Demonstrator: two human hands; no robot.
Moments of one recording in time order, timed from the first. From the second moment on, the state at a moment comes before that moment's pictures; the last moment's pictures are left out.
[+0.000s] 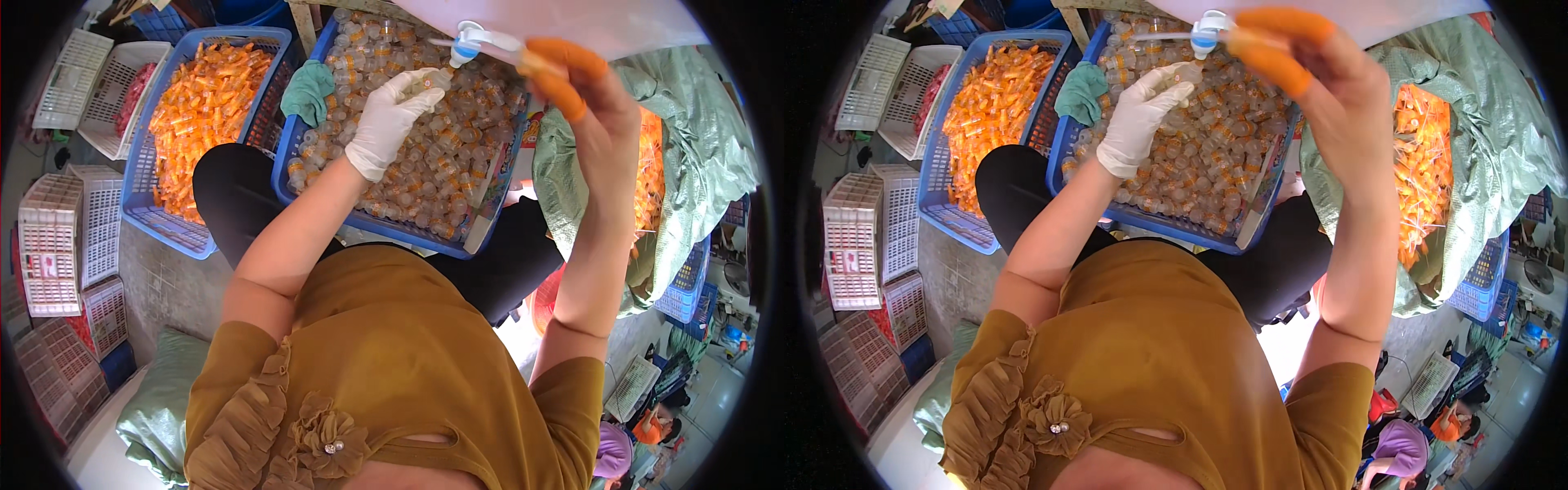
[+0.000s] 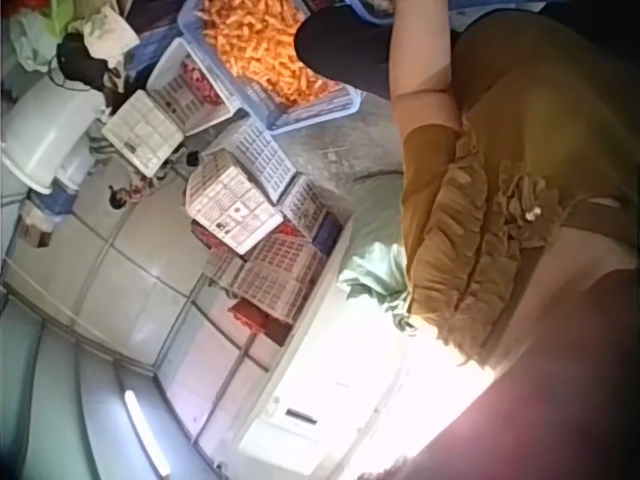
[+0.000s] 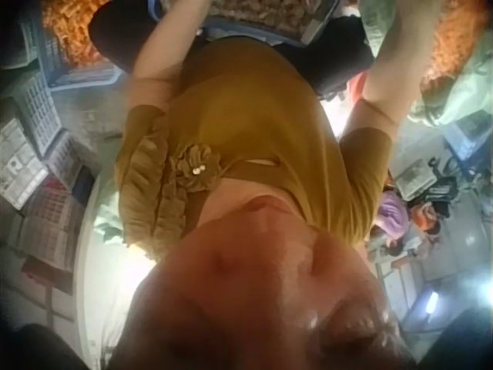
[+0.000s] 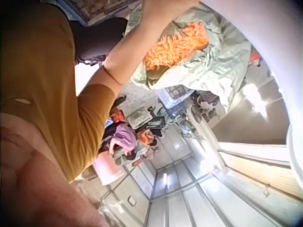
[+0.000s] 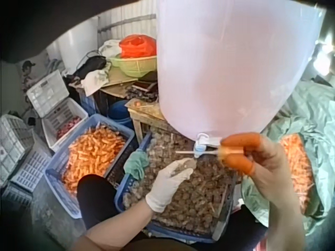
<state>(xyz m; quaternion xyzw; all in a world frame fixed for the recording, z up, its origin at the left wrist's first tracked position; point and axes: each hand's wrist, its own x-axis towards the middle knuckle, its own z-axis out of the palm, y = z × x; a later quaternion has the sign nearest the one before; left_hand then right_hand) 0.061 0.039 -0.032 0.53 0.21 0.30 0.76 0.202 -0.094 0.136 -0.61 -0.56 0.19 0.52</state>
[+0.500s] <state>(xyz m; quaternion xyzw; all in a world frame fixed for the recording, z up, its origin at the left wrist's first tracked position) 0.076 0.043 -0.043 0.53 0.18 0.32 0.76 0.209 -0.046 0.086 -0.55 -0.50 0.25 0.63</state>
